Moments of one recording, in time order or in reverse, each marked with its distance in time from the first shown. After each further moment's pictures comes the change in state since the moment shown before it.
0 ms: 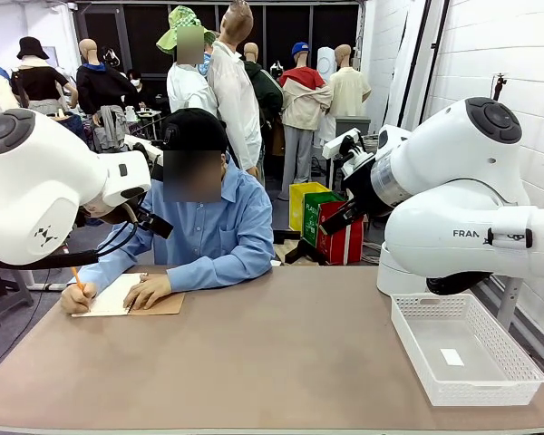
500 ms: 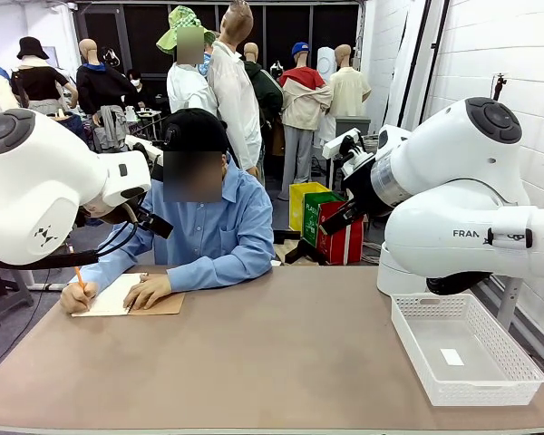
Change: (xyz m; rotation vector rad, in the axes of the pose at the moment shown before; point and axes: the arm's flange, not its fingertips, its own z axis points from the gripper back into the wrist) left arm 0.000 0.000 0.000 0.000 0.000 0.000; right arm 0.000 0.000 0.000 0.000 0.000 0.000
